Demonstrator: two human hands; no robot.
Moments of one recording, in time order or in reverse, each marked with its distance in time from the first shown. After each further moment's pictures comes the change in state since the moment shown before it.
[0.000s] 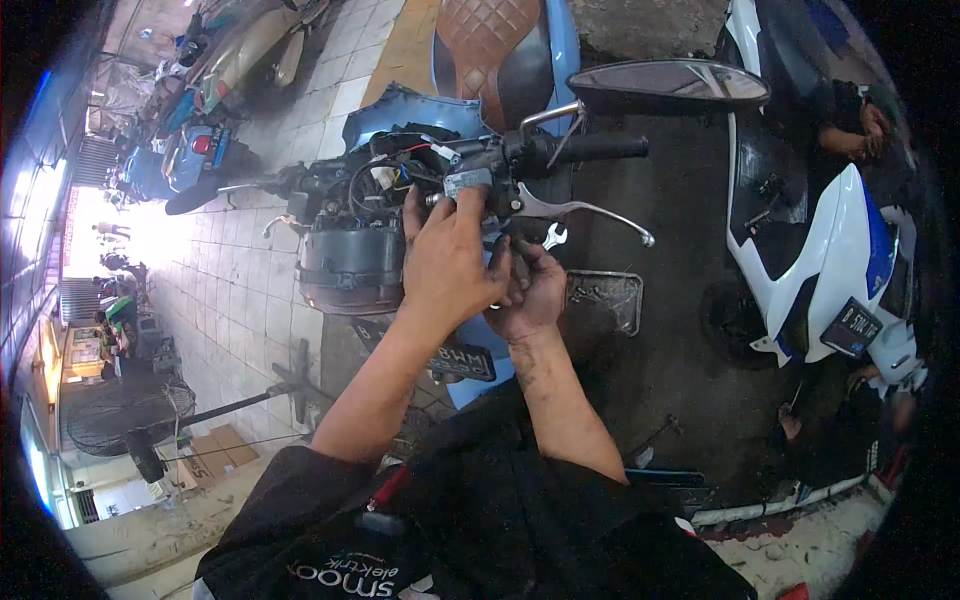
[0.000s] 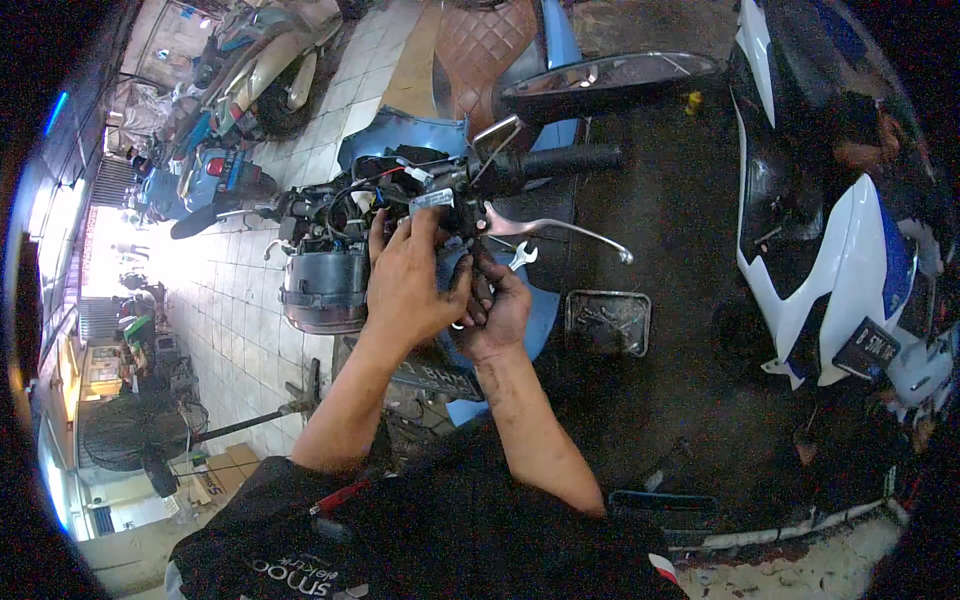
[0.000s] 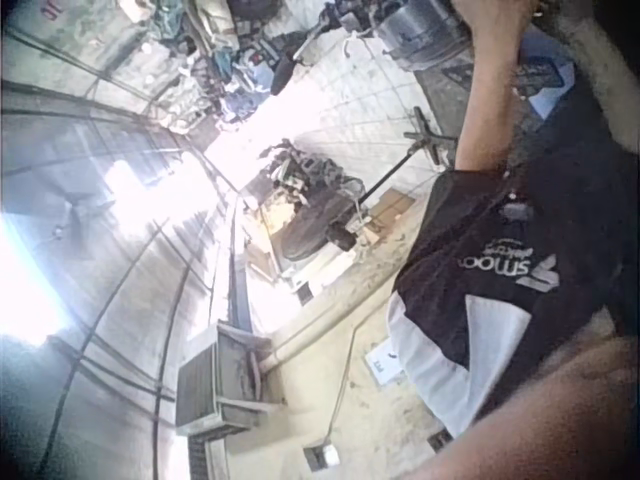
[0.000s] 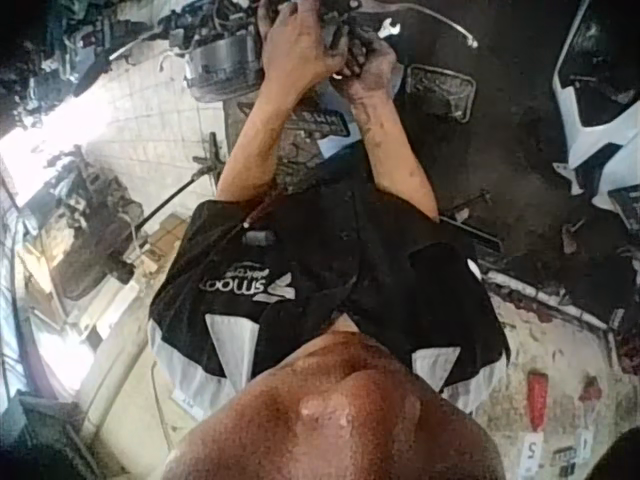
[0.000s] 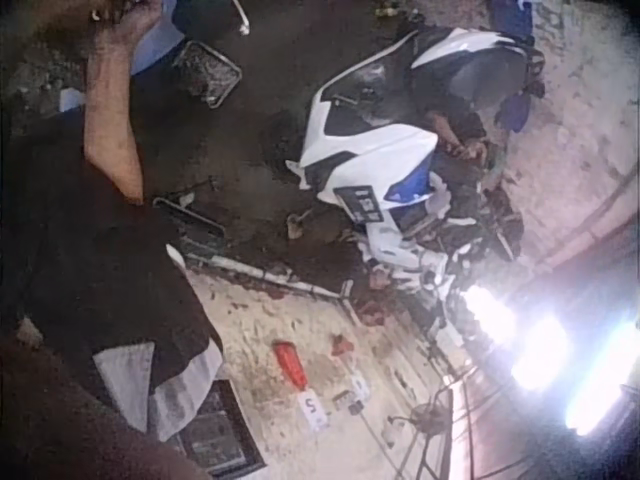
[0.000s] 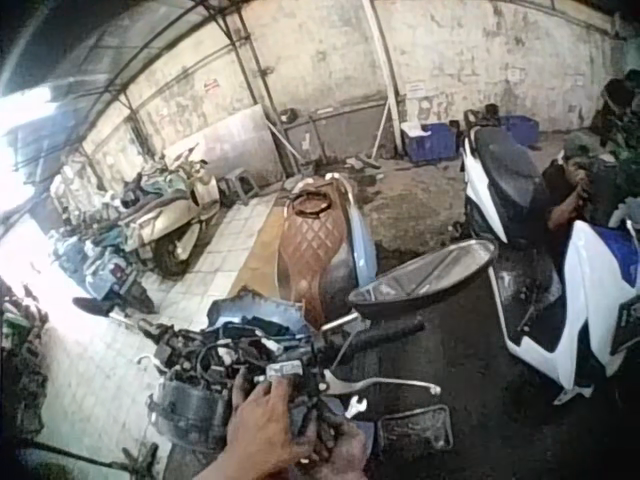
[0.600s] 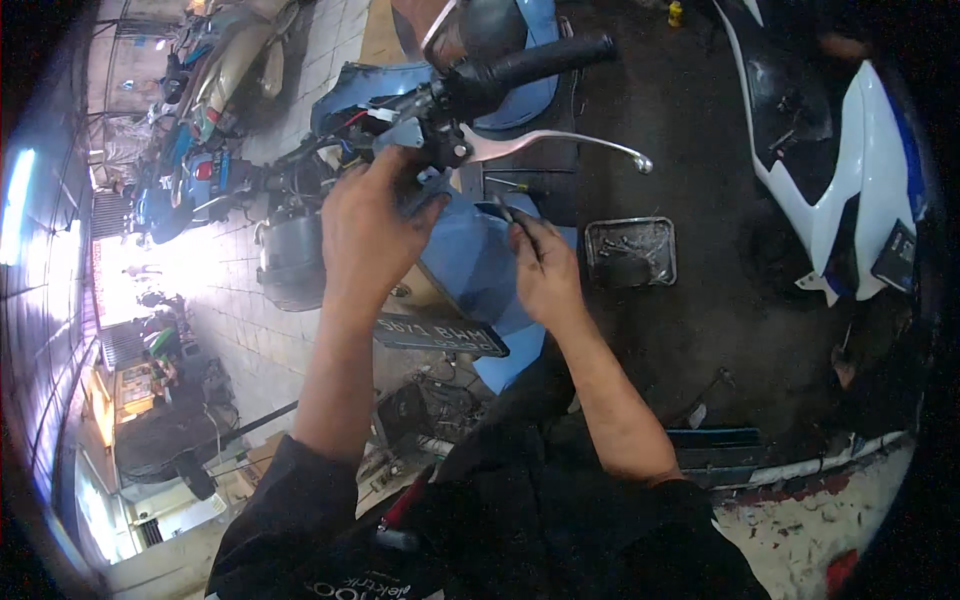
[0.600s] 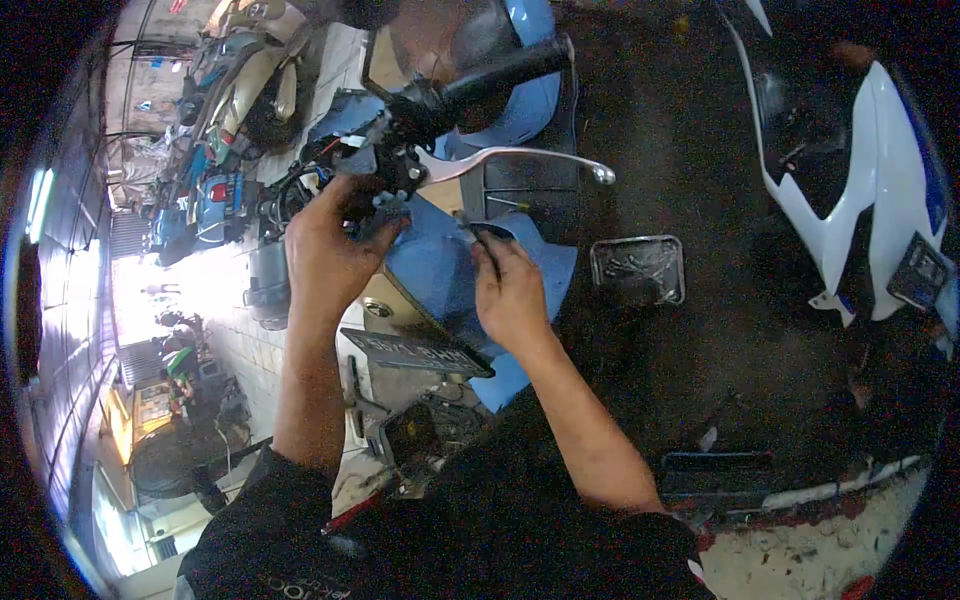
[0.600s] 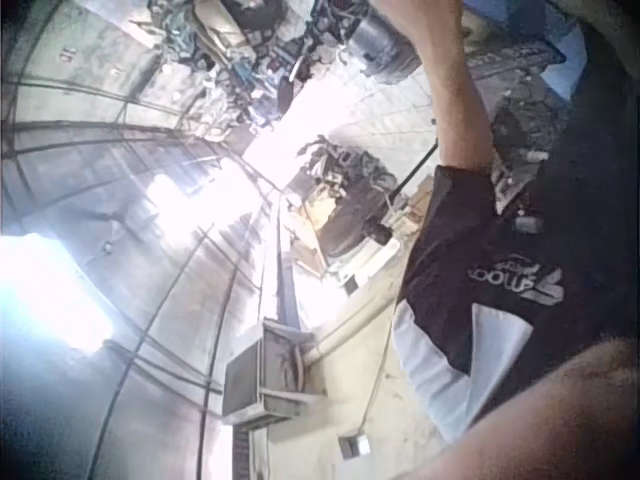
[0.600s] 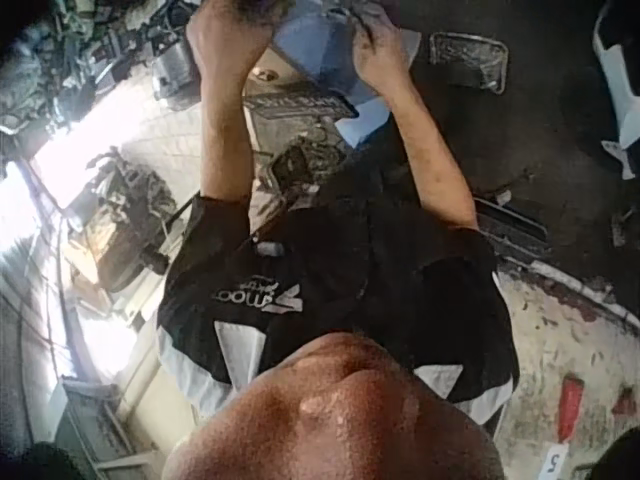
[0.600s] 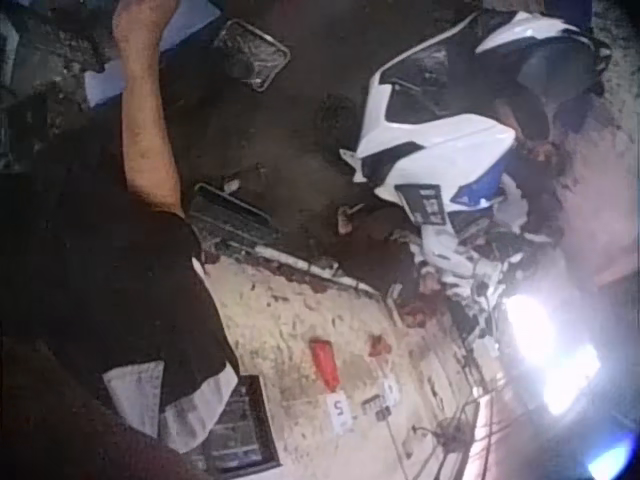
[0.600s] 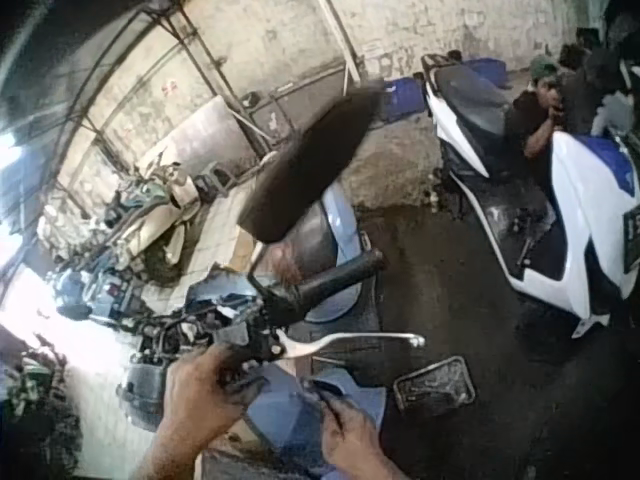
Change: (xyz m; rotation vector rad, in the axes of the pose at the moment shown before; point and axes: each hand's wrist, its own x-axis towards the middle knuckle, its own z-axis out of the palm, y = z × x) left_hand 0.005 -0.002 0.001 0.043 -0.048 -0.056; right_hand -0.028 -0.037 -0.064 -1.700 0.253 -0.520
